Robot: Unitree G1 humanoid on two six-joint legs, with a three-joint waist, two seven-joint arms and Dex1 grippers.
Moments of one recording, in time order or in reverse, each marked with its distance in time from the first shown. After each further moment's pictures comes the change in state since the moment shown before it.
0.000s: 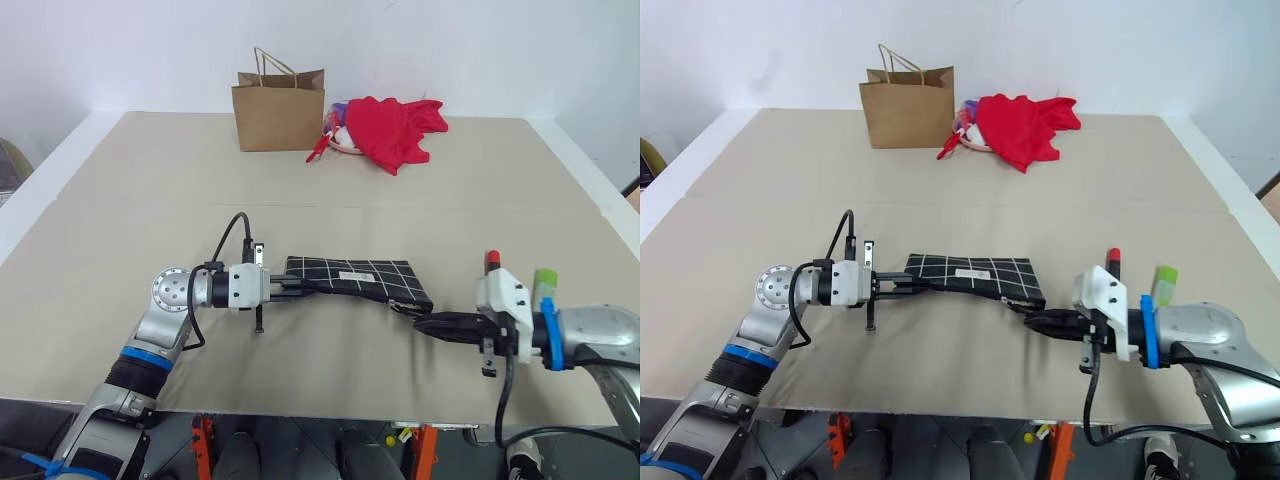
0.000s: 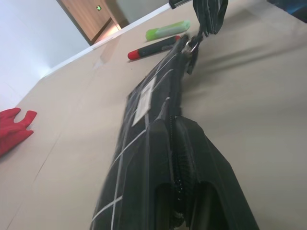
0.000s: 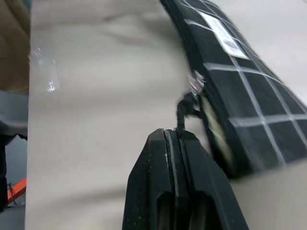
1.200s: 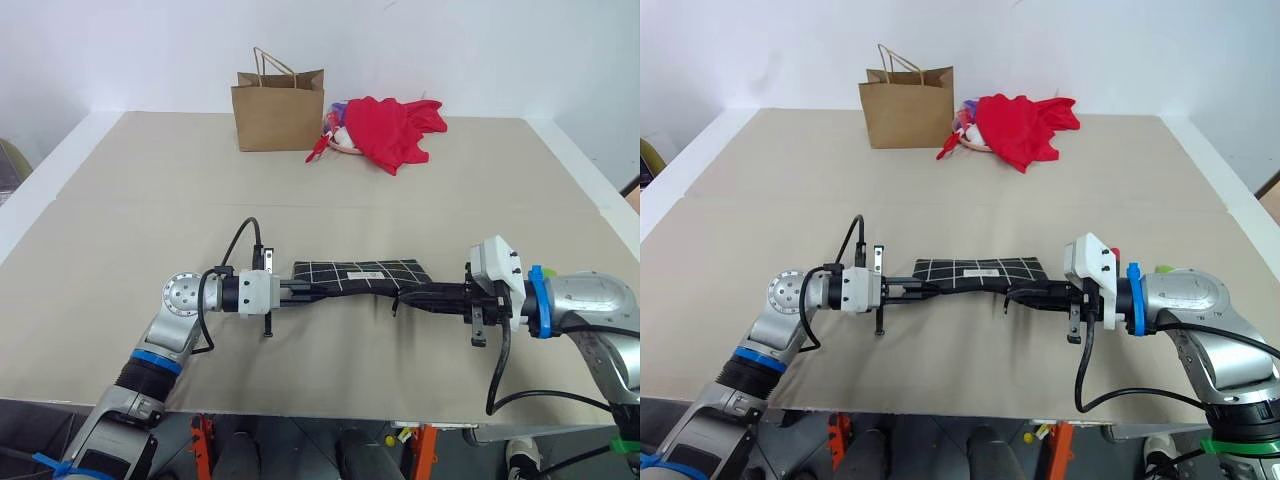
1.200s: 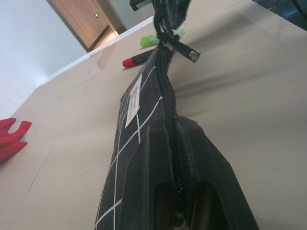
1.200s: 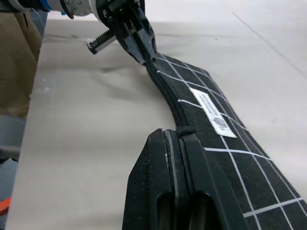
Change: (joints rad) left arm 0.002 -0.045 -0.023 -0.007 0.035 -0.025 0.039; right arm -0.268 0.036 0.136 0.057 0.044 0.029 0.020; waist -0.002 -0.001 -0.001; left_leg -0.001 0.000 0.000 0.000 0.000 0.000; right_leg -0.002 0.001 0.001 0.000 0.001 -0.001
